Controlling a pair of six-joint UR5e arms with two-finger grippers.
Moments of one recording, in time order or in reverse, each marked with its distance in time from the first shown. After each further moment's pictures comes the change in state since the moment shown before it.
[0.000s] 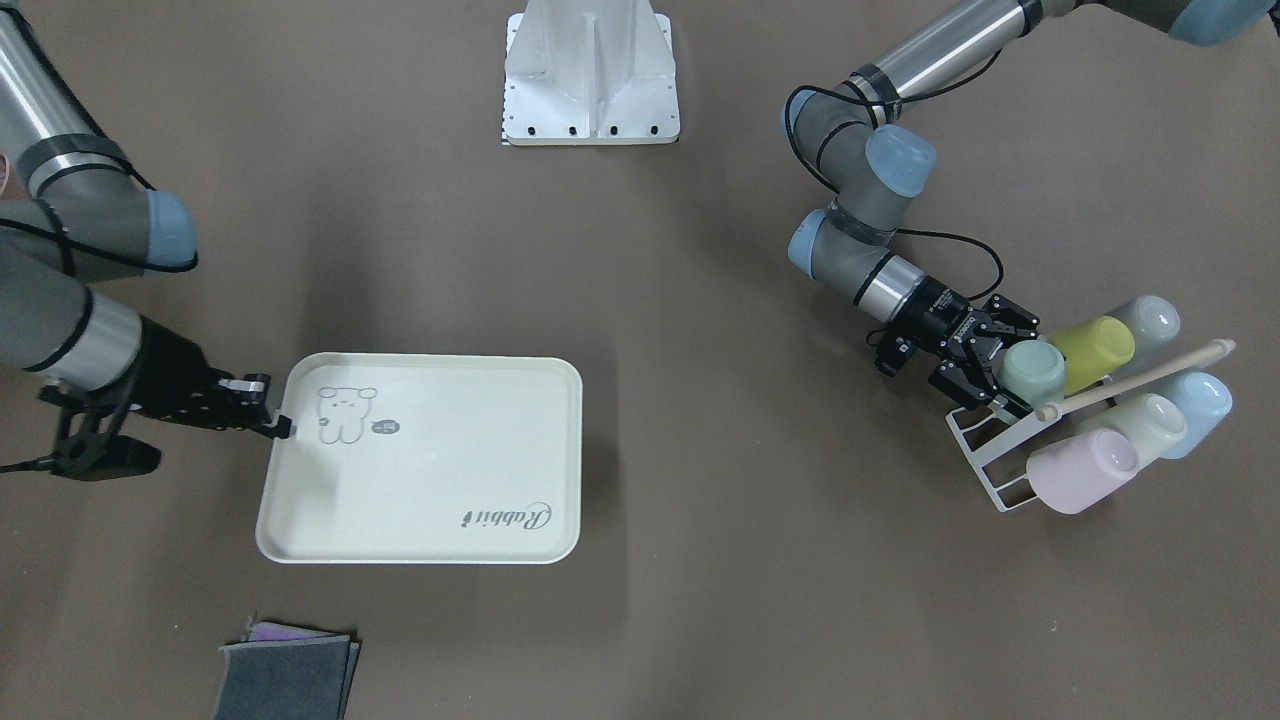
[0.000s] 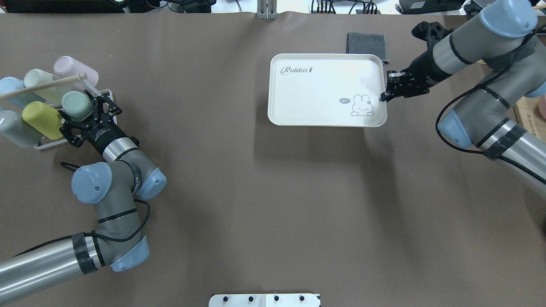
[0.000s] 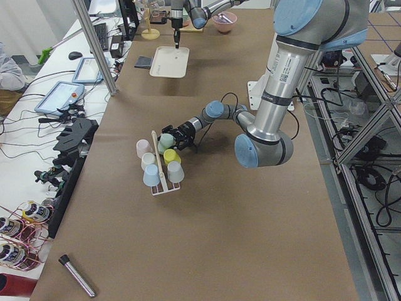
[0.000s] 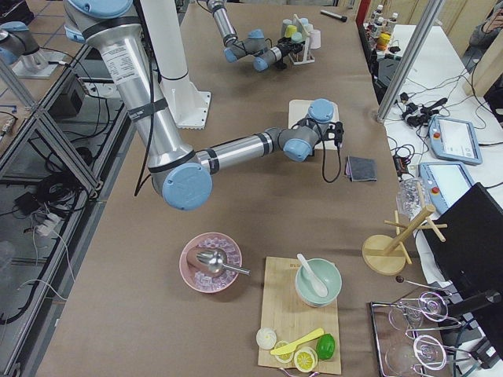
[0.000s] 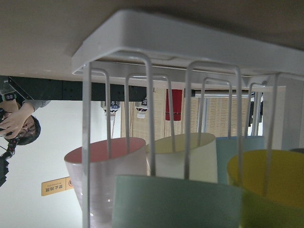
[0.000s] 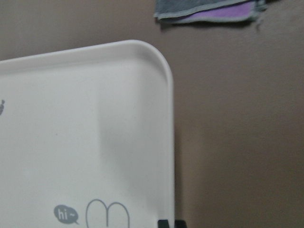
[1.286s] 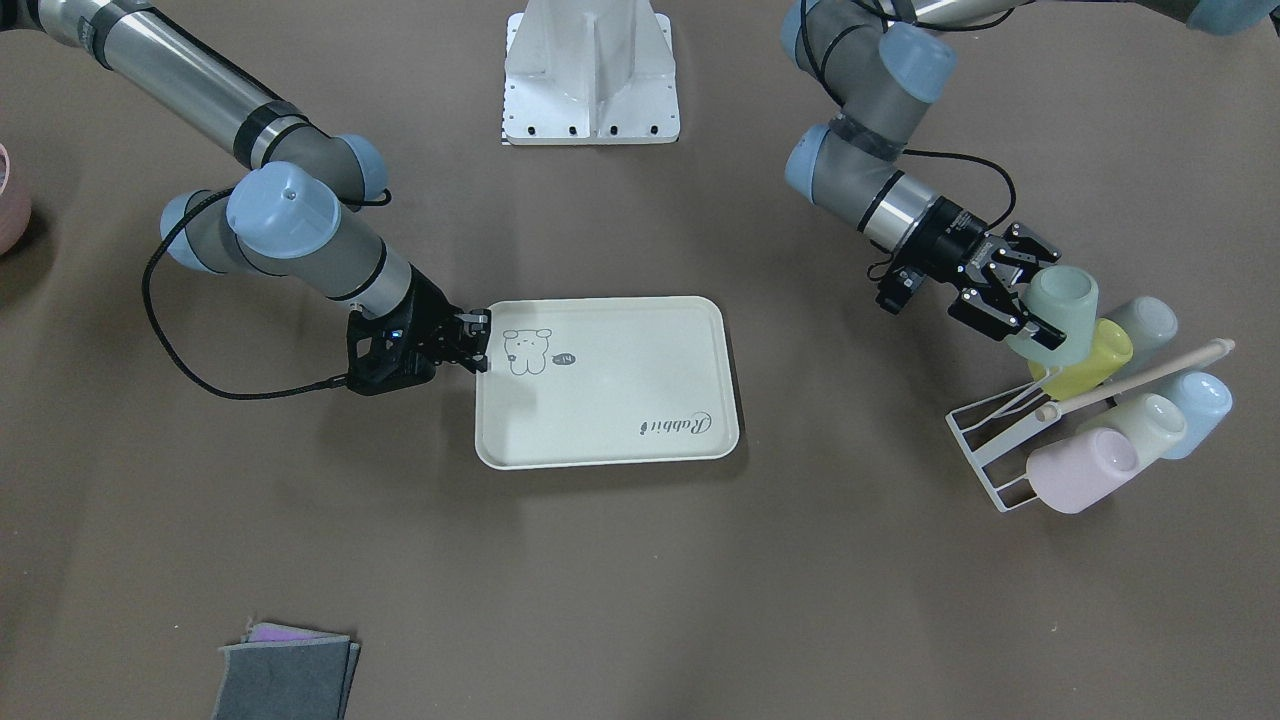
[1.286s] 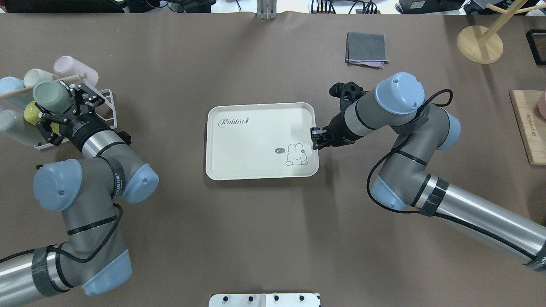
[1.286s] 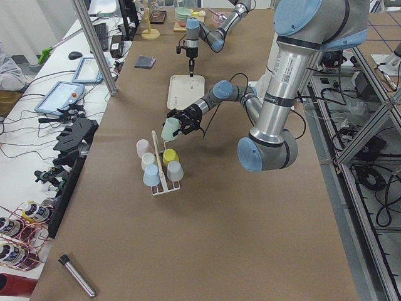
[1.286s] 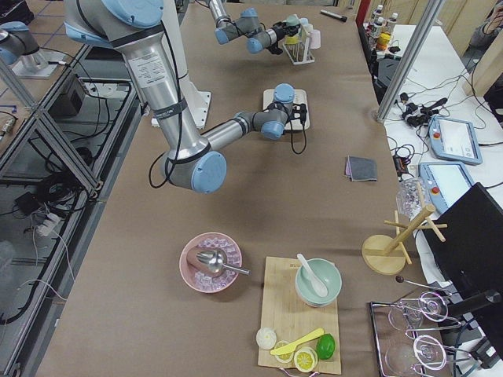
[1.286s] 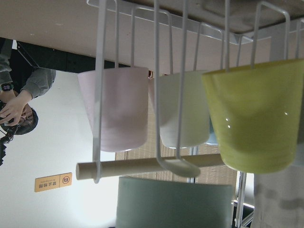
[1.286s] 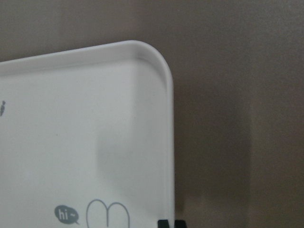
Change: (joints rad) left arm 0.001 0.062 -0.390 0.217 -0.092 -0.012; right arm -0.287 0.062 0.014 0.043 -0.227 0.119
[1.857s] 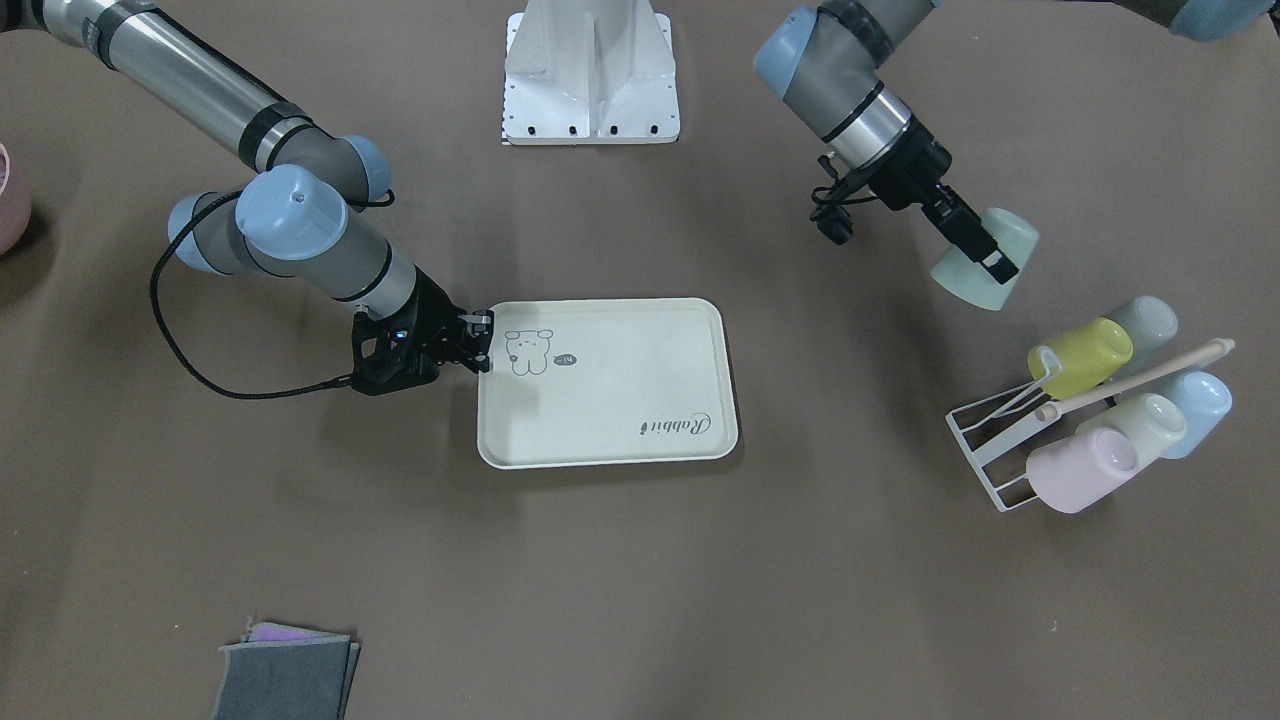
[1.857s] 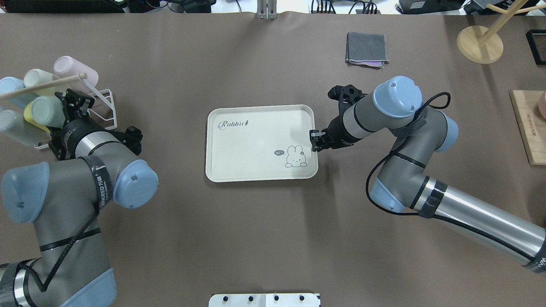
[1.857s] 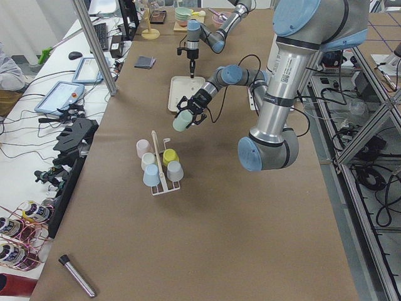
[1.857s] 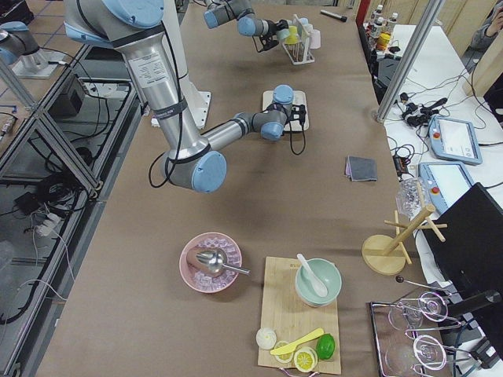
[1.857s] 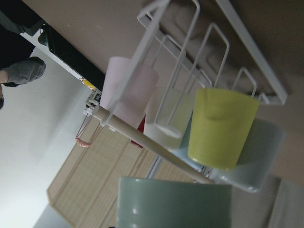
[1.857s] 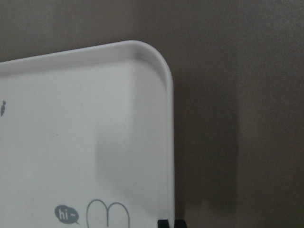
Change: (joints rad) left arm 0.047 -0.053 -0.185 -0.175 -0.355 -0.540; right arm 0.001 0.003 -0.015 0.003 0.000 0.000
